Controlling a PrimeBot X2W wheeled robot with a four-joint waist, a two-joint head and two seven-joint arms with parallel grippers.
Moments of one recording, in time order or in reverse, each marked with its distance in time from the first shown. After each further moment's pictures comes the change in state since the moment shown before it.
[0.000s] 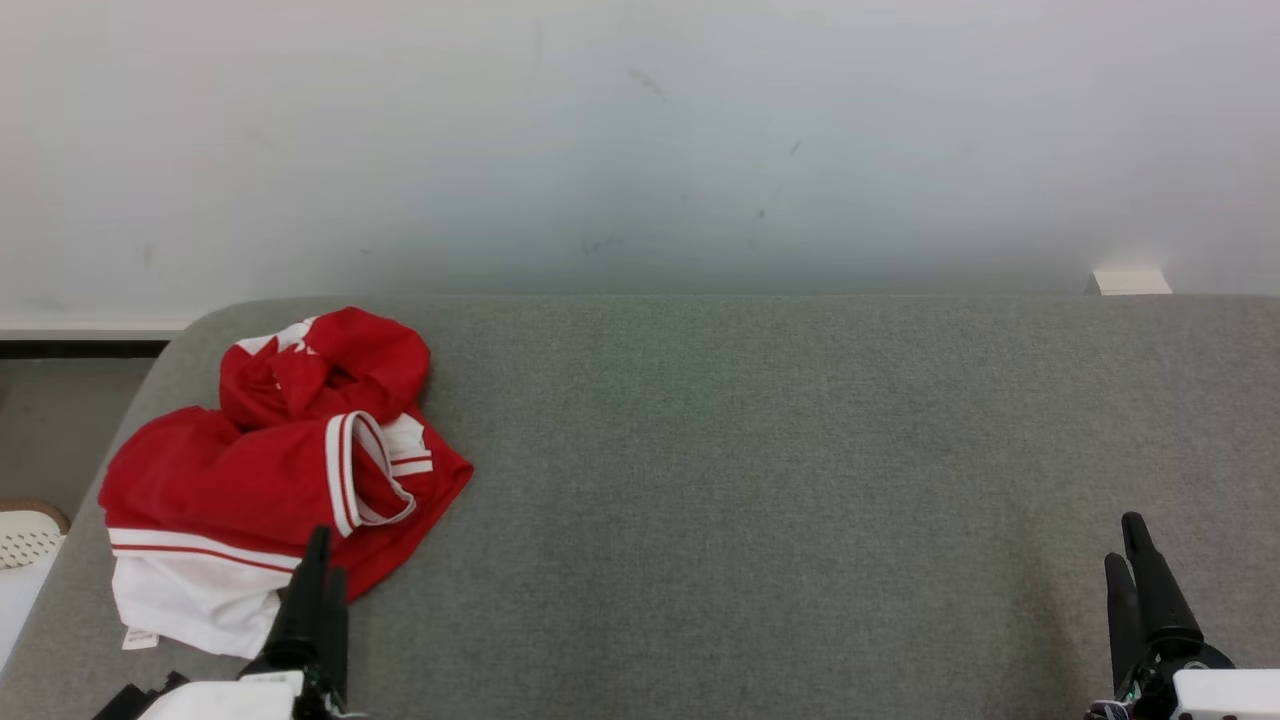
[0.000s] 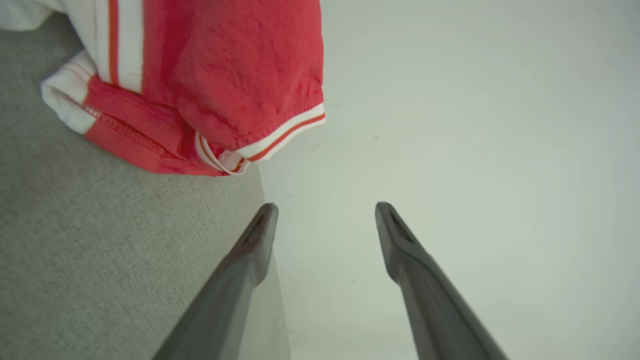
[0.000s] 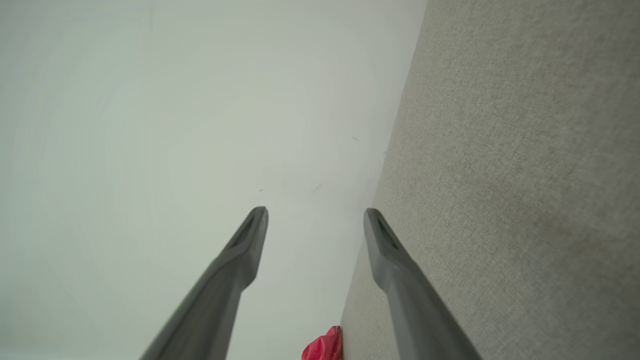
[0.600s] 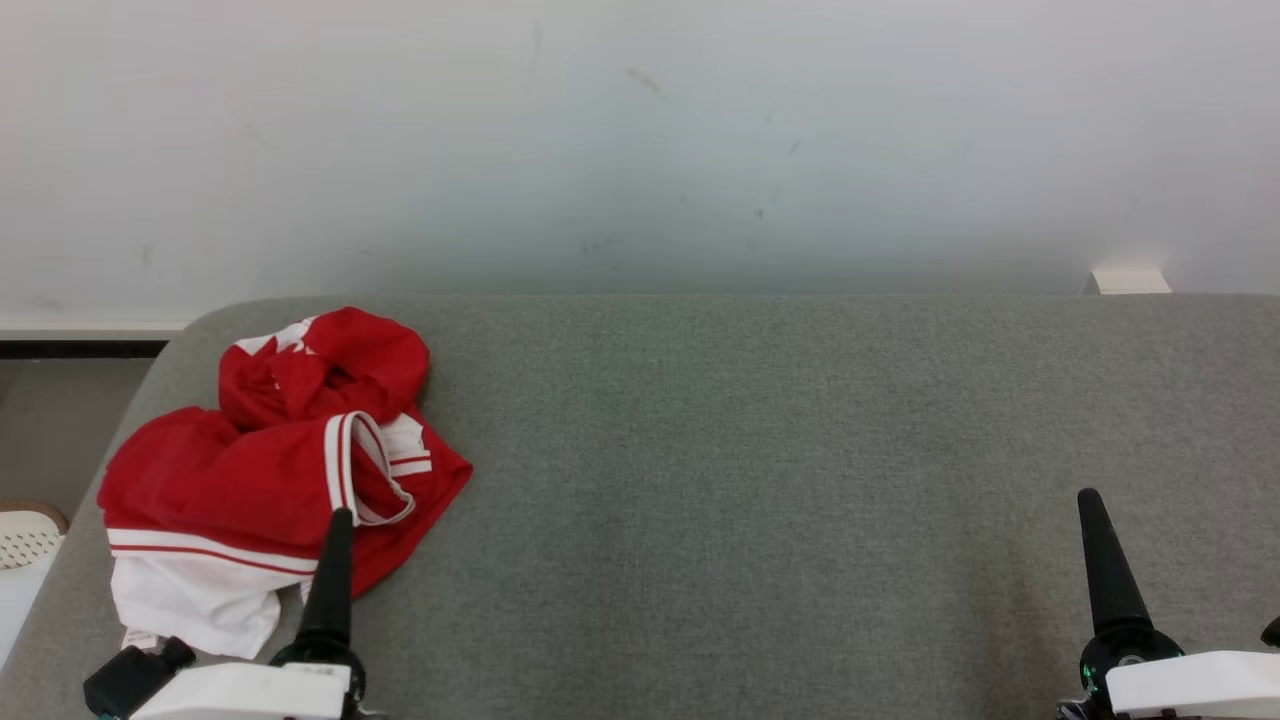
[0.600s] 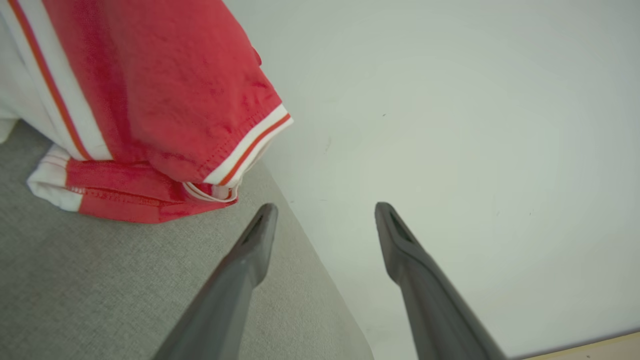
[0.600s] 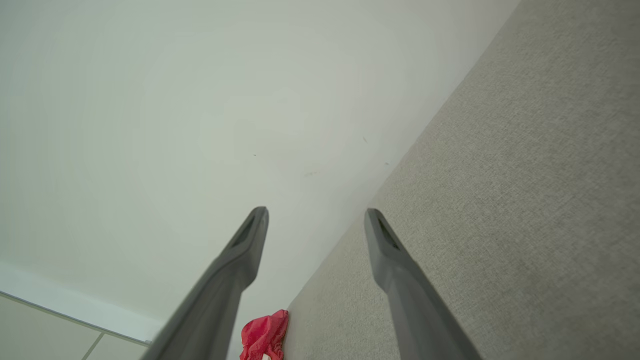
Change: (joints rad) left arm -0.001 0.001 -0.028 -0.041 0.349 0.000 -0.072; right arm -0.001 -0.026 0.093 -0.062 -0.320 0.000 -0.076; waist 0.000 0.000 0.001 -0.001
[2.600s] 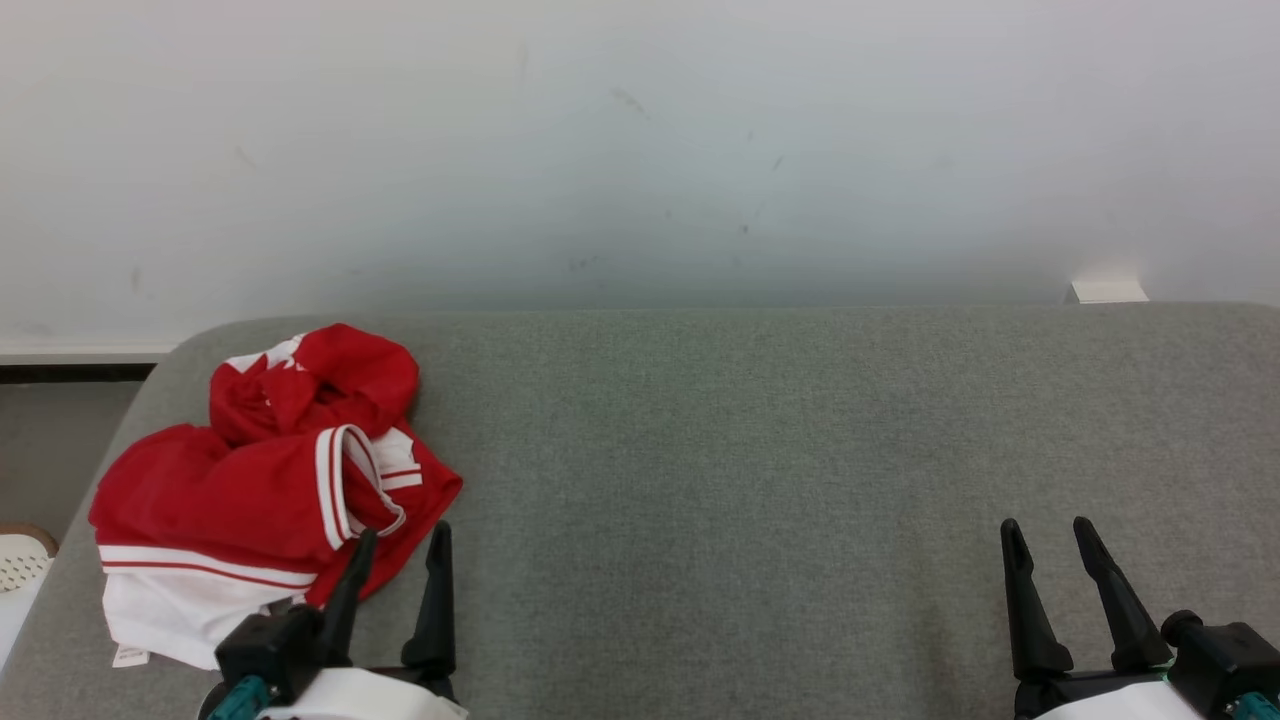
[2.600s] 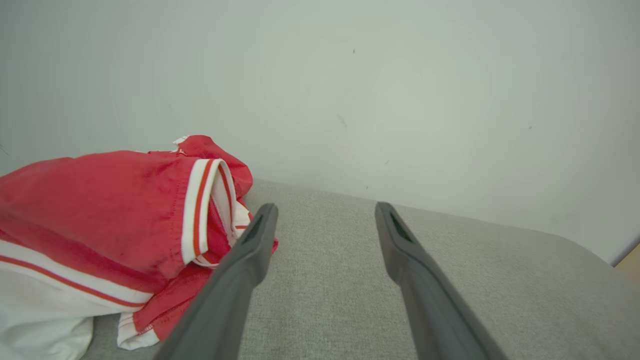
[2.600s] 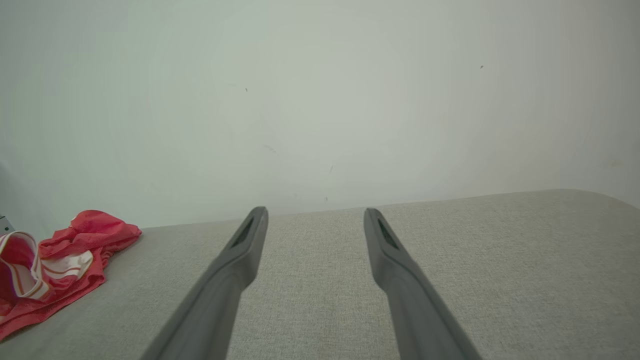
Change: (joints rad) left arm 0.004 0.008 -0.123 0.003 0.919 0.078 -0.170; right arm 0.014 0.012 0.026 0.044 -0.935 0.000 -0.170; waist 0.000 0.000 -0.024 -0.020
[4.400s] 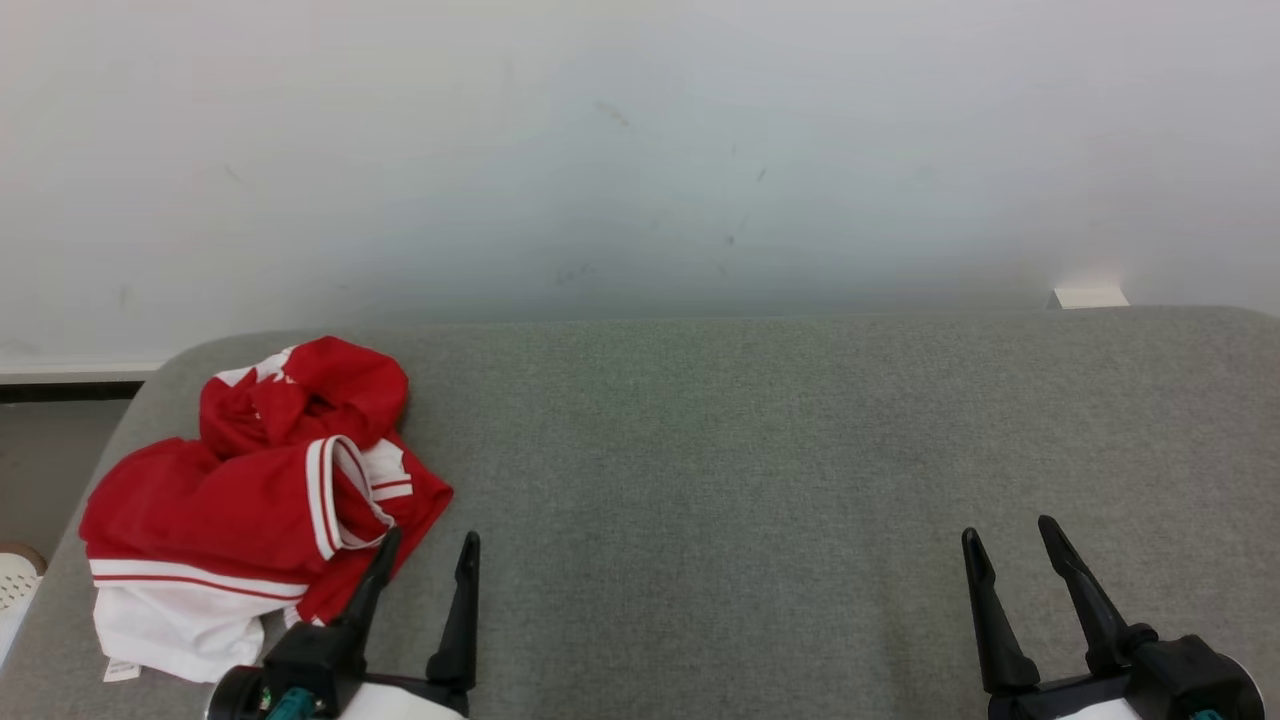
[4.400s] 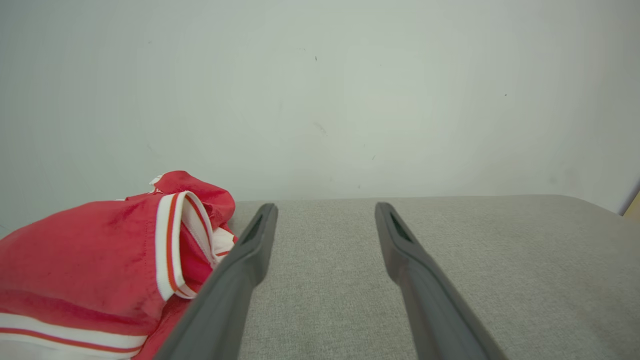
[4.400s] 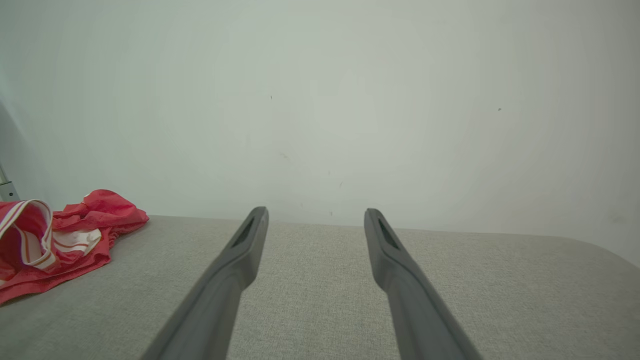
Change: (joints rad) left arm -0.002 0.001 -0.018 0.026 0.195 0.013 -0.061; right arm 0.008 0.003 0.043 -0.010 -0.144 0.000 -0.061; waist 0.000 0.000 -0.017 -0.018
